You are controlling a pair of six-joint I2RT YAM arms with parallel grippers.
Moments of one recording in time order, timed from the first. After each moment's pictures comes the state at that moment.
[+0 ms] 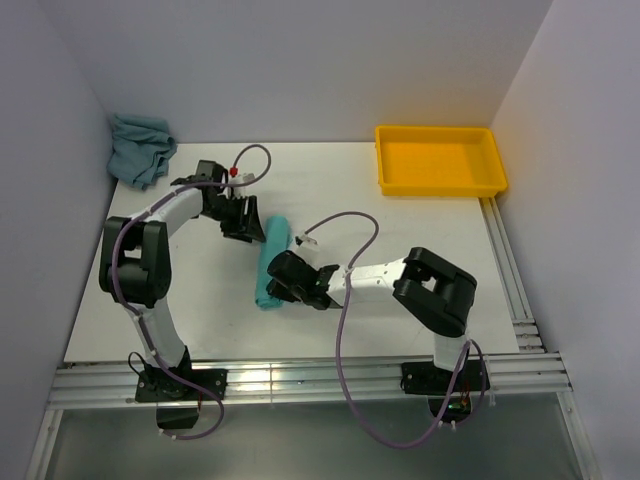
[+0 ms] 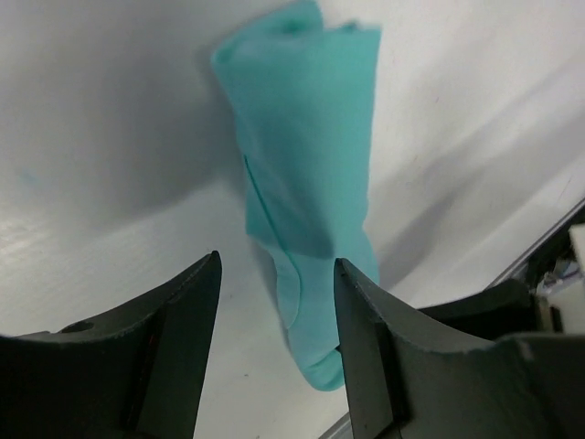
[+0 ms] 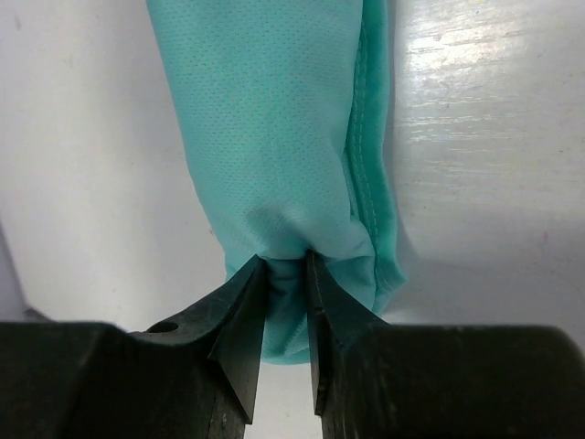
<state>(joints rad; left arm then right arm) -0.17 1.88 1.37 -0.66 0.59 -0.06 1.10 1.86 1.06 -0.05 0.32 1.24</state>
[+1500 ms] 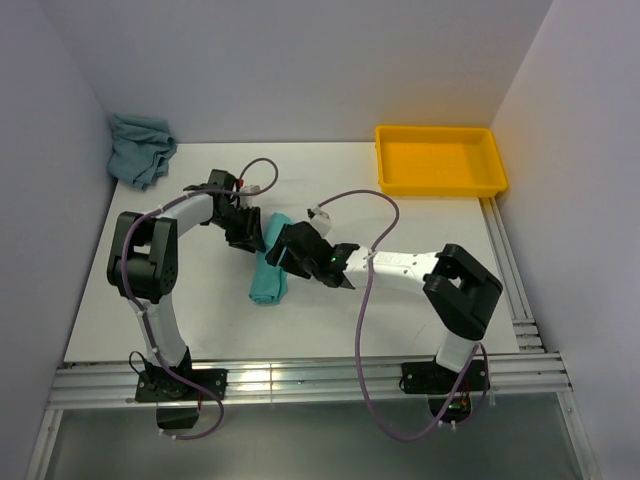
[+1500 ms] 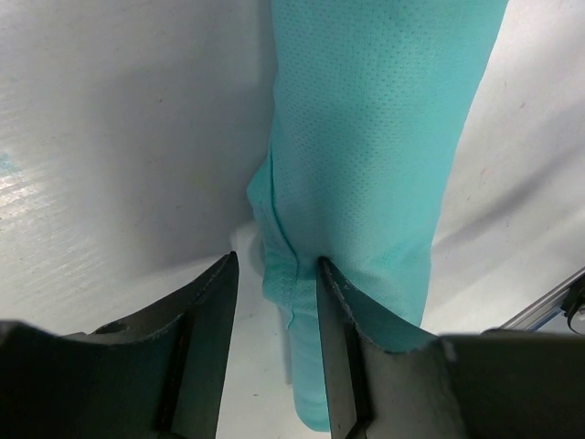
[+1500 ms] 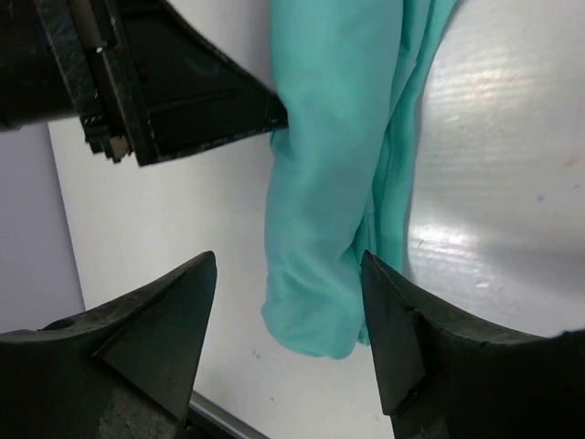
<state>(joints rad) -0.22 1.93 1.29 -0.61 0.47 -0.12 0.98 1.72 1.08 -0.07 0.27 1.17</state>
